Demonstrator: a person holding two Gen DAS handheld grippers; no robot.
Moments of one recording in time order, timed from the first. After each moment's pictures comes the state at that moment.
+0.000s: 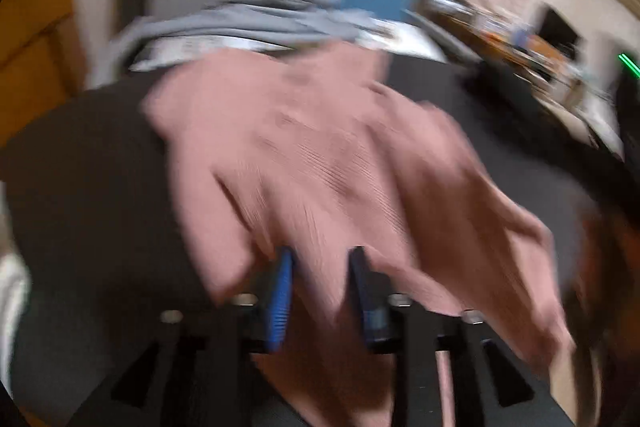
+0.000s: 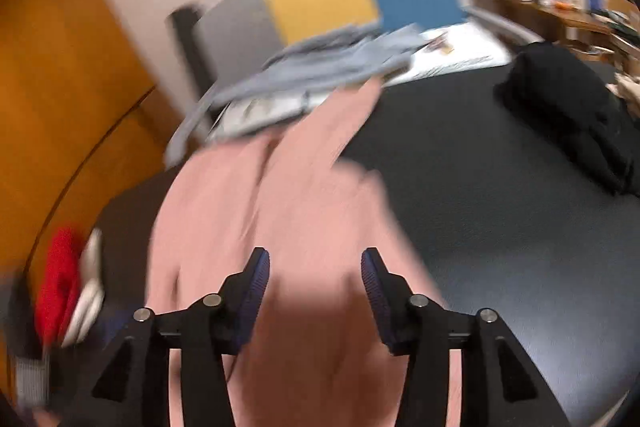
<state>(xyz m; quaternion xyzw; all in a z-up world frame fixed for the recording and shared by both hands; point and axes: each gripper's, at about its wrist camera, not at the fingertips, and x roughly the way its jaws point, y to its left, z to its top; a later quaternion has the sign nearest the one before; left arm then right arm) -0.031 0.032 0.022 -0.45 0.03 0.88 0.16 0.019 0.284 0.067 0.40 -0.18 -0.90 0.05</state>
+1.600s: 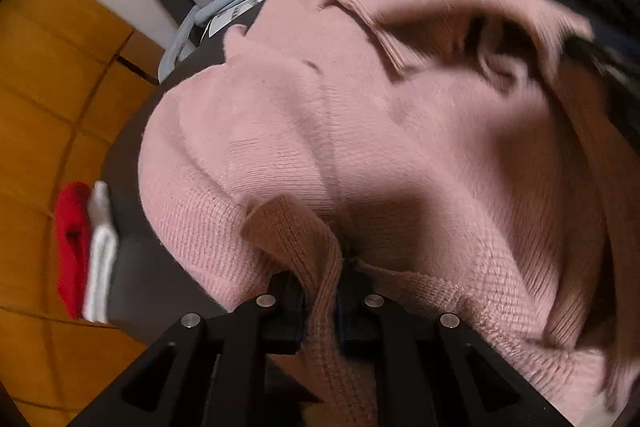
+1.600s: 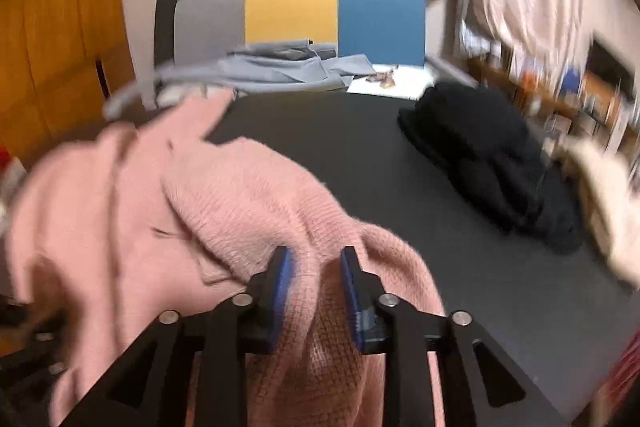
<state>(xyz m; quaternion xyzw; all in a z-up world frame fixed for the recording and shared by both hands) 0.047 0.213 -0.008 -0.52 0.21 0.83 -0.01 0.040 0.399 0.036 0.36 -0.05 -0.93 -0.03</state>
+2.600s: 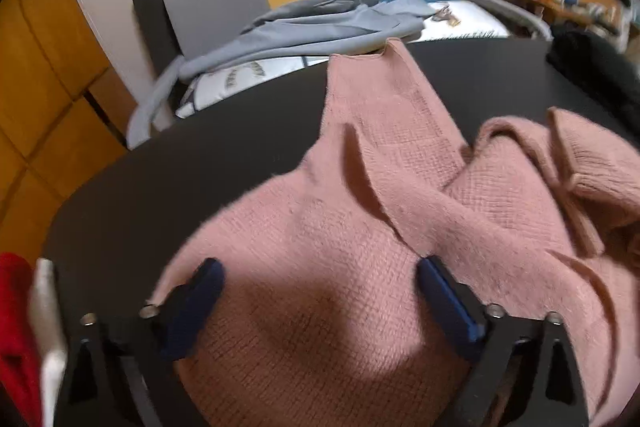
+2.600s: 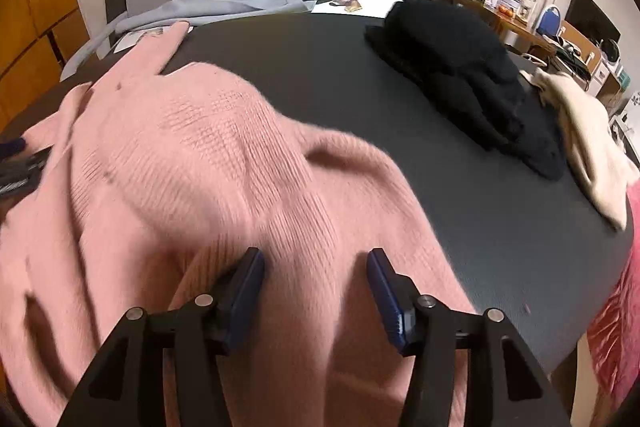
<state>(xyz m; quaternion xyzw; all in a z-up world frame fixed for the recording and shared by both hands) -0.108 0.104 -0.007 -0.43 0.14 0.89 0.11 0.015 0.378 0.007 0.49 -0.04 -0.86 -0.11</state>
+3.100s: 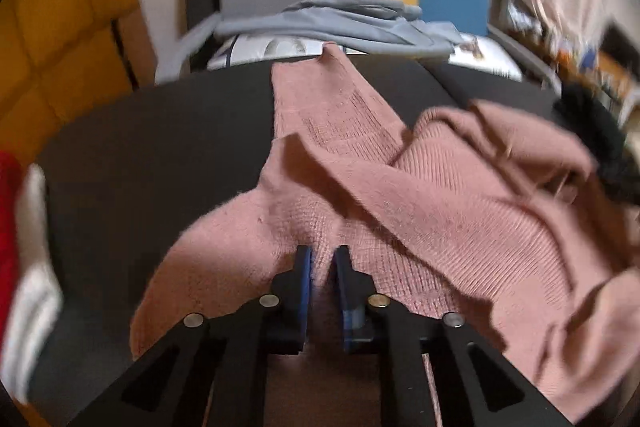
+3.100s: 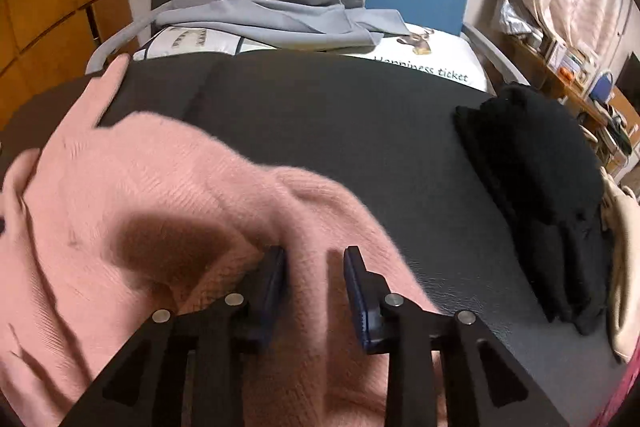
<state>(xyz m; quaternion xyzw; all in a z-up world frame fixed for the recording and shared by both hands) -0.077 -0.013 0.005 -0.45 -0.01 0.89 0.10 -0.095 0.354 0.022 0.47 0.02 -0.88 -0.04</state>
